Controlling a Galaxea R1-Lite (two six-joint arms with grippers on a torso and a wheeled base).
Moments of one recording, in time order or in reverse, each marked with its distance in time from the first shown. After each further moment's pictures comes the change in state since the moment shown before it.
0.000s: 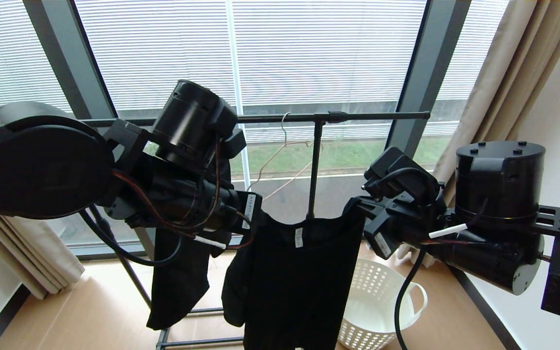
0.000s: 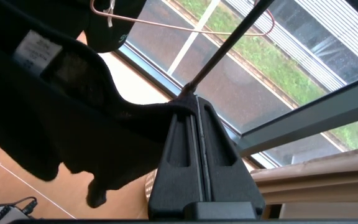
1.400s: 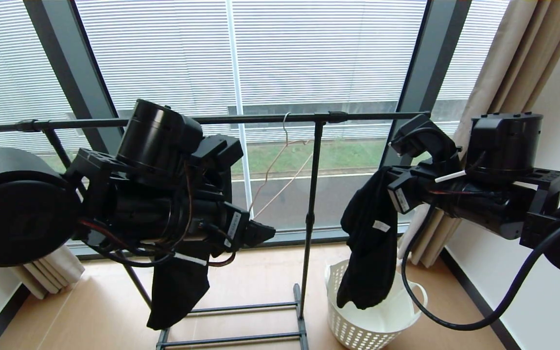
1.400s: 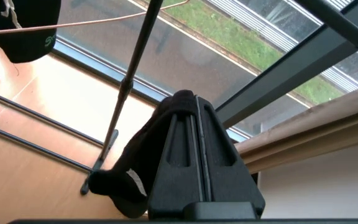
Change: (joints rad) left arm 0.059 -0.072 0.236 -0.296 -0.120 0.273; right arm -0.233 0.065 -0.119 0.001 0.004 0.004
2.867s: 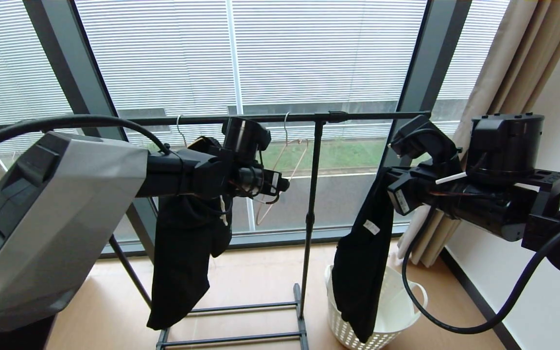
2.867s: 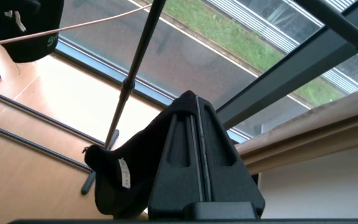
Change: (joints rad) left arm 0.118 0.624 -0.660 -0.070 0.133 -0.029; right arm 0.008 -0.005 0.007 0.000 0.000 -0.002
